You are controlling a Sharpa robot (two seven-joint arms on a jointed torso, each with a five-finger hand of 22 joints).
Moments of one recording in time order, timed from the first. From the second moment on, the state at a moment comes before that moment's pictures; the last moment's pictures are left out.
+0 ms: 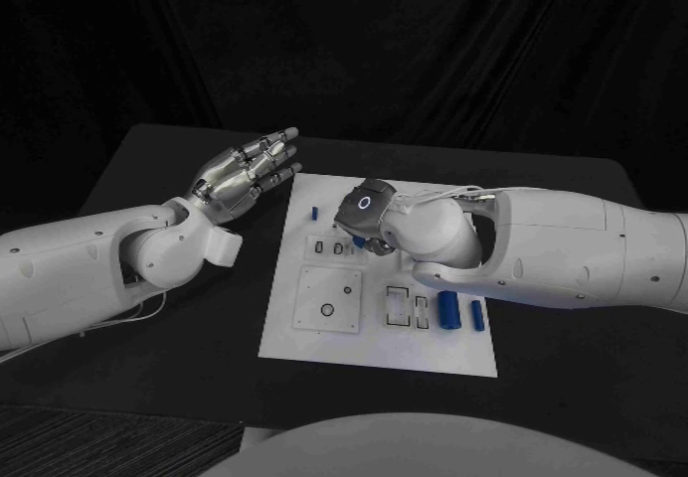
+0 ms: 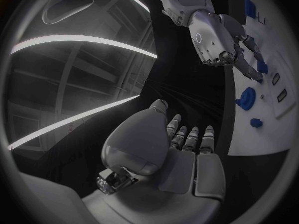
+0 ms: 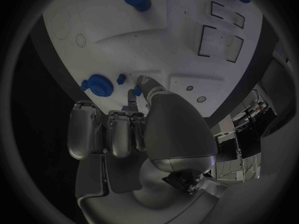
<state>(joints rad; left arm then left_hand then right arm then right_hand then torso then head) 1.29 -0.89 -0.21 1.47 0.01 0.11 0.57 1.50 0.26 -0.09 0.28 0.66 0.31 0.09 0.07 0.04 0.01 0.06 0.00 0.00 0.00 0.12 0.00 0.00 0.16 0.00 0.20 0.00 0.00 1.34 -0.56 -0.21 1.62 -2.15 0.18 -0.38 1.35 -0.10 0.20 0.10 0.40 0.87 0.03 0.25 0.42 1.47 -0.05 1.57 1.31 1.47 -0.11 1.54 1.31 0.05 1.46 0.00 1.37 1.31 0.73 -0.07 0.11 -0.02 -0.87</state>
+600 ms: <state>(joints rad) 1.28 -0.89 -0.21 1.47 0.01 0.12 0.55 1.50 0.26 -0.09 0.28 0.66 0.31 0.10 0.07 0.04 0.01 0.06 0.00 0.00 0.00 0.12 0.00 0.00 0.16 0.00 0.20 0.00 0.00 1.34 -0.55 -0.21 1.62 -2.15 0.18 -0.37 1.32 -0.11 0.20 0.09 0.31 0.82 0.02 0.19 0.41 1.47 -0.05 1.57 1.31 1.47 -0.12 1.54 1.31 0.05 1.47 0.00 1.37 1.31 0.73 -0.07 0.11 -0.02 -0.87</state>
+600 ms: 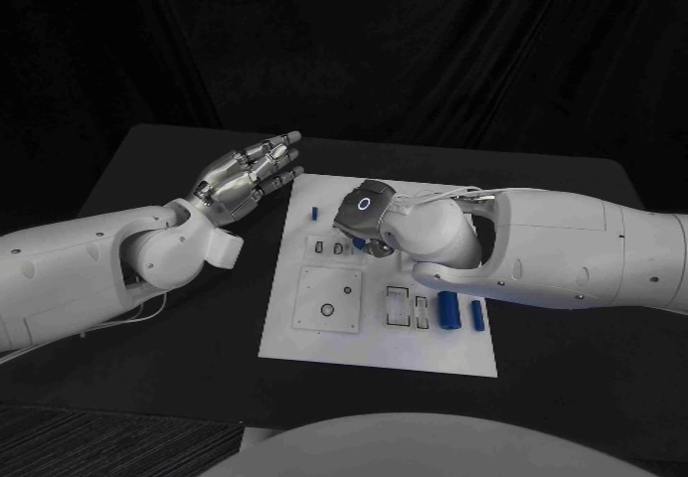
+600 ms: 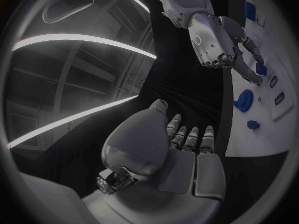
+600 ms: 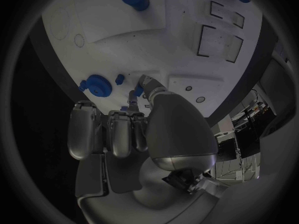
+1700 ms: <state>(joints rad) 1.28 -0.92 -0.21 1.49 -0.01 0.04 0.58 1.51 0.17 -0.09 0.25 0.45 0.36 0.05 0.09 0.05 0.18 0.14 0.08 0.04 0.04 0.13 0.04 0.01 0.16 0.04 0.24 0.03 0.02 1.45 -0.87 -0.21 1.73 -2.10 -0.30 -0.19 0.85 -0.20 -0.01 0.30 0.05 0.79 -0.01 0.13 0.28 1.47 -0.09 1.57 1.31 1.47 -0.15 1.57 1.31 0.03 1.46 -0.03 1.50 1.31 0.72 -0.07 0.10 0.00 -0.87</state>
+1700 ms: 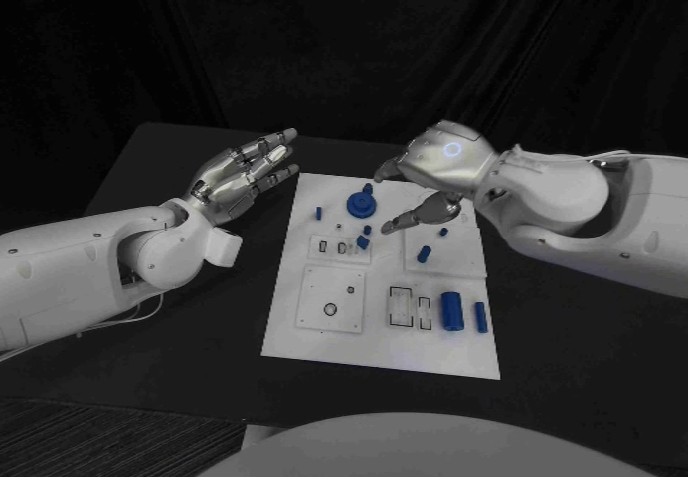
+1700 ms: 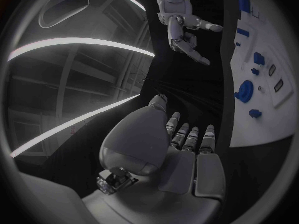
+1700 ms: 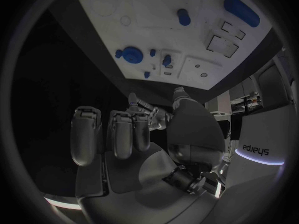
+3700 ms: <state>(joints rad) 1.50 -0.43 -0.21 1.19 -0.63 0.51 -0.70 1.03 0.20 -0.28 0.26 0.25 1.02 0.10 0.21 0.20 1.46 0.02 1.57 1.31 1.47 -0.03 1.57 1.31 0.05 1.44 0.08 1.49 1.31 1.34 -1.00 -0.21 1.63 -1.49 -0.47 -0.14 1.00 0.17 -0.28 0.29 0.27 0.89 0.07 0.36 0.52 1.47 -0.01 1.57 1.31 1.46 -0.07 1.57 1.31 0.02 1.47 0.04 1.56 1.31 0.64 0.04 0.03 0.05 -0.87</state>
